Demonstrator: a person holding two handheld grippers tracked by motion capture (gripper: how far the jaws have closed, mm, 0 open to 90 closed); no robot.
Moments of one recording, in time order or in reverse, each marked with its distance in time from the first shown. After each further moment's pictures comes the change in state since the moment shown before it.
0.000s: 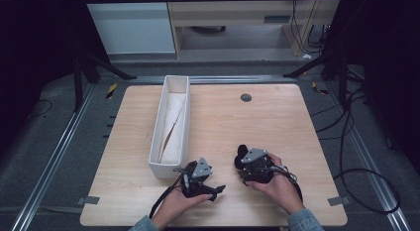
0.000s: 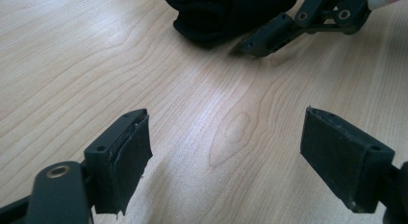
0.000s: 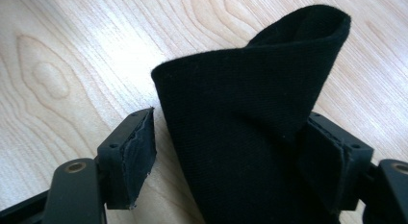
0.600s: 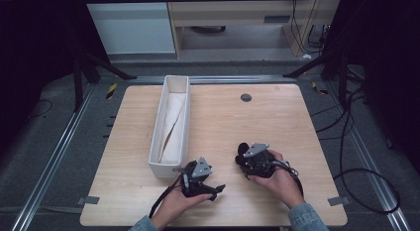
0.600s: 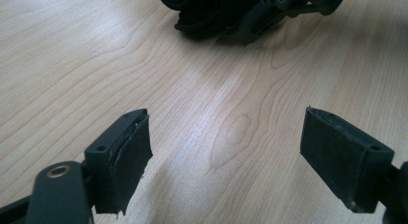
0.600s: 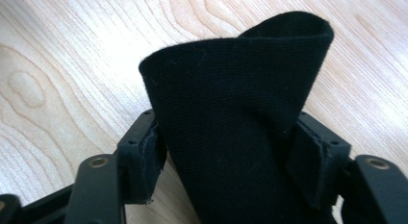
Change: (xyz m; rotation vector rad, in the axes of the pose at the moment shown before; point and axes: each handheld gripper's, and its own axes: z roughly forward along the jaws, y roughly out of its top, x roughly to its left) left arm 0.000 0.001 -0.001 -0.004 0.004 0.002; right arm -0.015 0.004 0.002 0.016 0.013 0.037
